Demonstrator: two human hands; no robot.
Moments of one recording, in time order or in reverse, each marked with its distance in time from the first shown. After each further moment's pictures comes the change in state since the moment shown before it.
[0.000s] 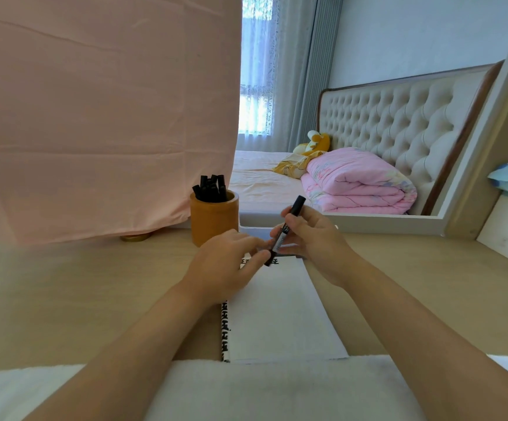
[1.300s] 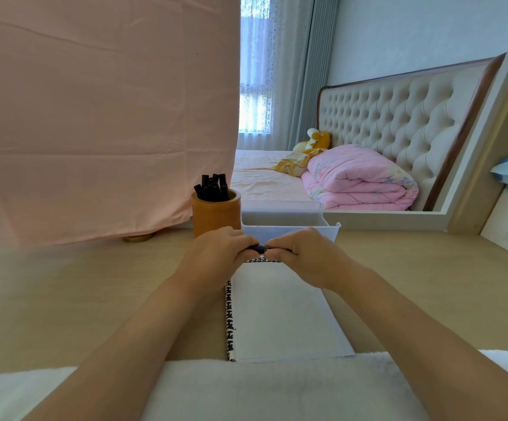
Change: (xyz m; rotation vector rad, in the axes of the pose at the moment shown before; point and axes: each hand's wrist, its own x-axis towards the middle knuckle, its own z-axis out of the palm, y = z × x) left_hand 0.005 -0.023 -0.009 0.156 -0.084 0.126; right_hand 0.005 0.020 -0.001 -1.074 -0.226 -0.366
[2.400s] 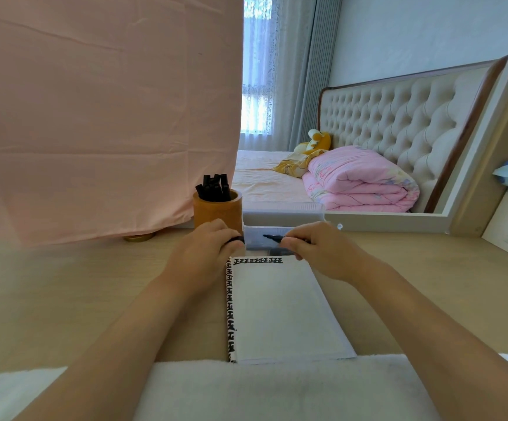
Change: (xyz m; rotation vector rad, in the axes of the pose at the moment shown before) left_hand -0.011 -0.019 0.002 -0.079 0.047 -0.265; right_hand -0.010 0.000 -0.023 0.116 0.020 0.174
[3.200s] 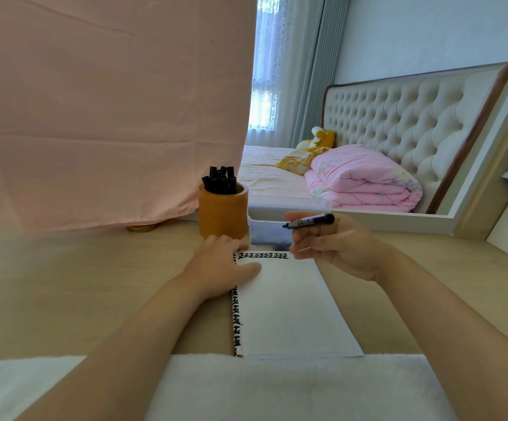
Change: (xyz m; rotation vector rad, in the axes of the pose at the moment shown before) left_hand -0.006 0.005 0.020 -0.003 -0.307 -0.226; right_hand -0.002 0.017 -0.009 1.053 -0.237 0.101
